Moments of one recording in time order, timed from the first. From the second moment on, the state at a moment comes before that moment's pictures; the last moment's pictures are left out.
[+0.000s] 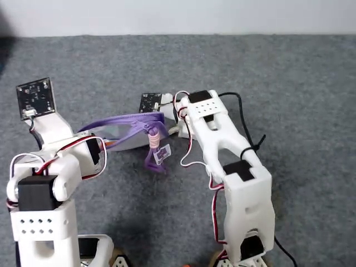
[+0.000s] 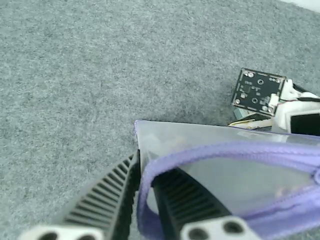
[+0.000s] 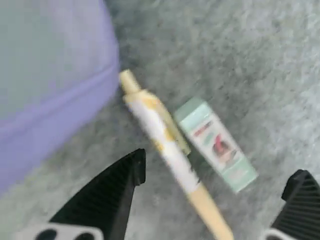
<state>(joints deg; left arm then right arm) -5.9 -50.8 28.1 85.1 18.3 -20.7 35.8 -14.9 61.1 62.4</state>
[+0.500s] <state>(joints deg) -8.7 -50.7 28.9 84.3 17.8 -20.8 47.8 -28.9 62.5 62.5</state>
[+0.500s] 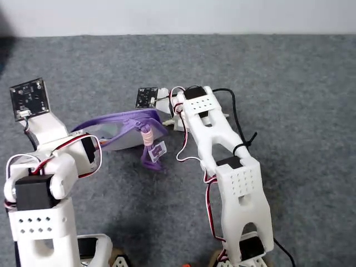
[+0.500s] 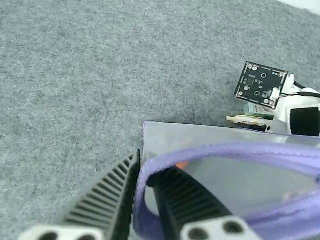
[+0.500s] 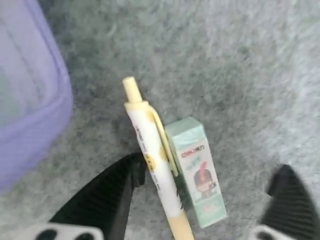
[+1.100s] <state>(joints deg) -8.7 -50.7 28.9 84.3 17.8 -20.9 49.5 -44.3 89.5 52.7</state>
